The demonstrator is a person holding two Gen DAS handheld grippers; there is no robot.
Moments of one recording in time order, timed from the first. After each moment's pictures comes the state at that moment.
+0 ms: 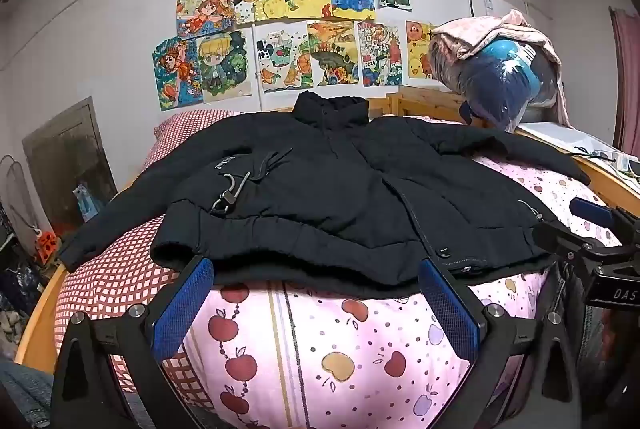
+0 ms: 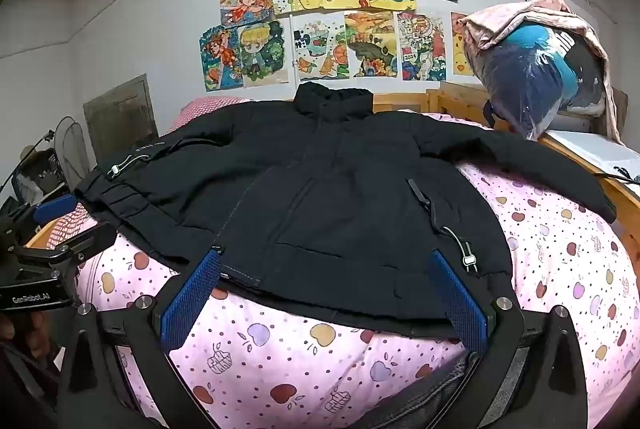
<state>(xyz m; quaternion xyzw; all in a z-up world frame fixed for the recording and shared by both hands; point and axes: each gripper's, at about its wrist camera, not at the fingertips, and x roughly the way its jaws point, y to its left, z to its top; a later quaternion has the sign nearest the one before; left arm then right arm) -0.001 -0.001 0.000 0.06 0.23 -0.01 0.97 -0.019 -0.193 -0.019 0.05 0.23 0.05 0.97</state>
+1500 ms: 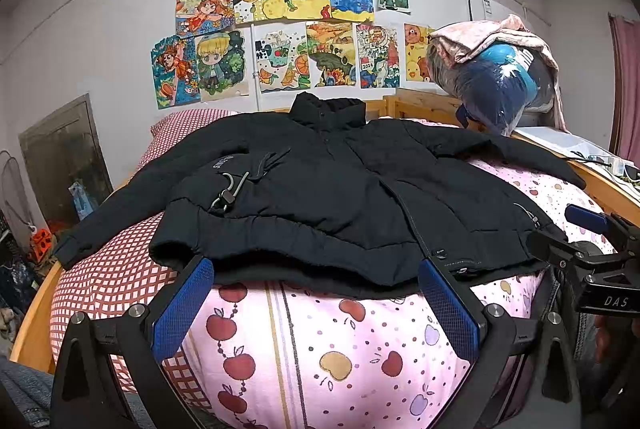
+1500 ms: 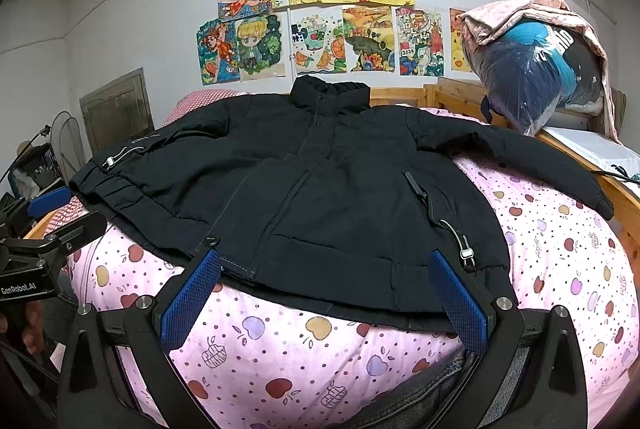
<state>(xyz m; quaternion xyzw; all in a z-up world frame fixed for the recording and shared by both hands) -0.003 -0.001 0.002 0.04 0.23 -0.02 0.97 -0.018 -0.187 -0.022 0.04 0.24 0.05 0.97</state>
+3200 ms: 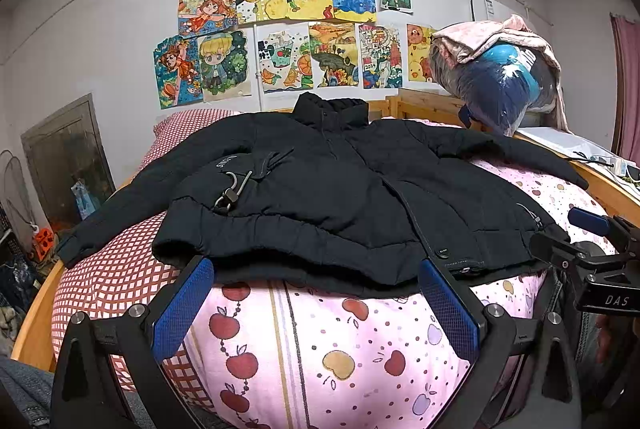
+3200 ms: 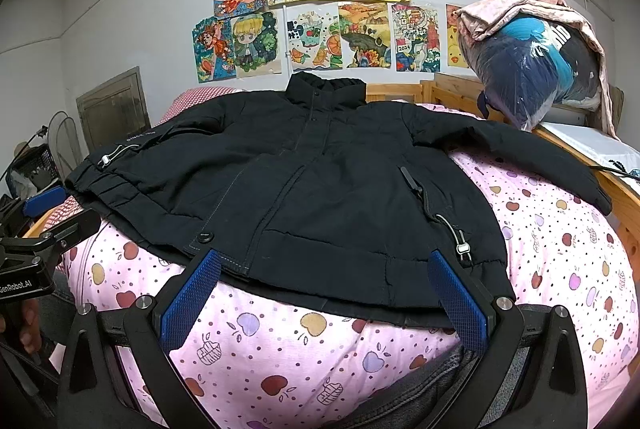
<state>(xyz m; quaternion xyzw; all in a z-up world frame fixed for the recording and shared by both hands) -0.004 0.000 0.003 0.04 0.23 -0.02 0.97 -0.019 -0.195 -0.033 0.04 0.24 0.04 0.97</state>
